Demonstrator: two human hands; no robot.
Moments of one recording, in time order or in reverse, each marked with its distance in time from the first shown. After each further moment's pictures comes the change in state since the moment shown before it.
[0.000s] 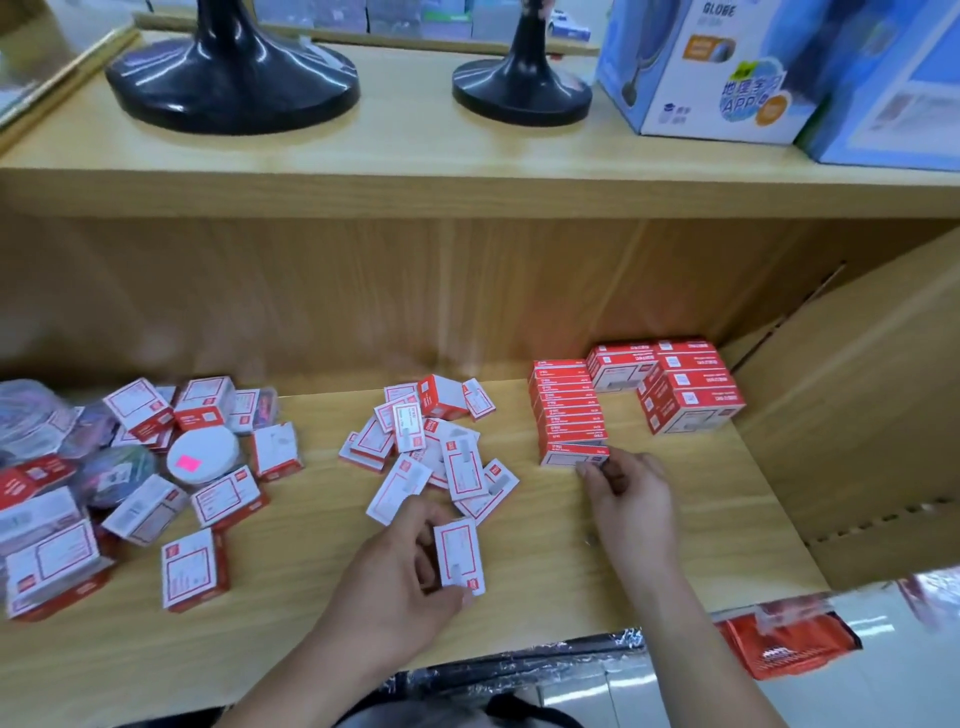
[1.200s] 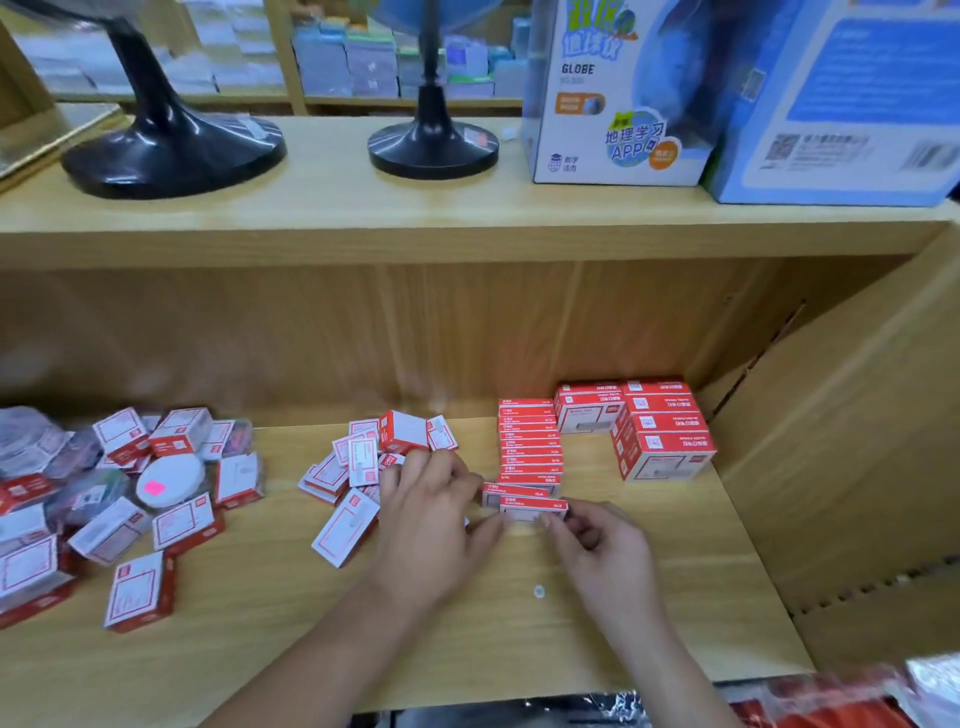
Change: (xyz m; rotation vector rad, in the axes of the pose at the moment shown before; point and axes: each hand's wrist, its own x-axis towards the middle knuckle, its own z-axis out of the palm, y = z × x) left_hand 0.093 0.045 0.067 0.733 0.440 0.389; right_hand 0.019 0.030 -0.018 0.288 -0.215 -0.132
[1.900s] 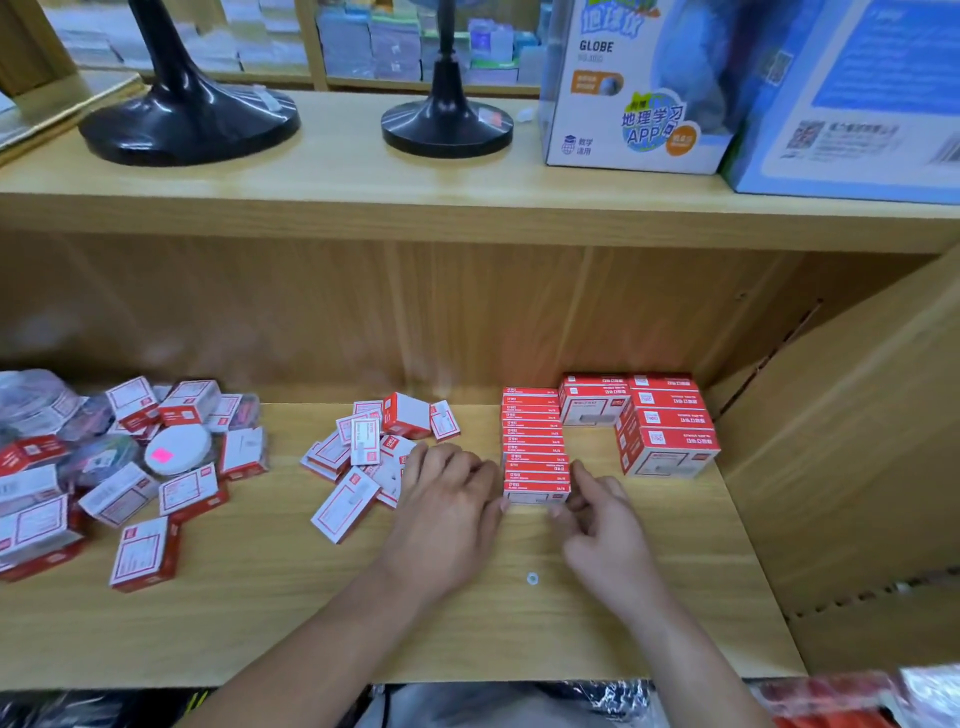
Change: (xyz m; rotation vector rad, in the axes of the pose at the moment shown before) left_hand -0.005 0.008 0.012 0.085 -0.079 0.092; right_hand 0.016 0.002 -0.010 -0.112 -0.217 0.050
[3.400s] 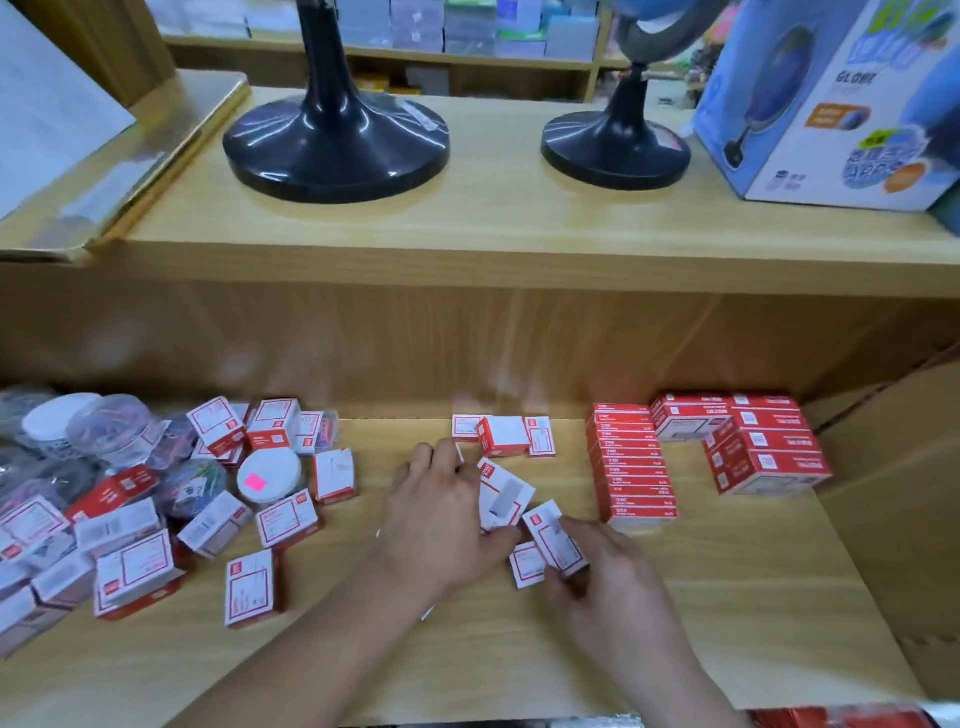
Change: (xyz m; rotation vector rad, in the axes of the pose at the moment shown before) left_hand -0.004 -0.097 -0.069 0.062 -0.390 -0.214; right_hand -0.037 -0.094 0.078 -0.397 -0.043 -0.024
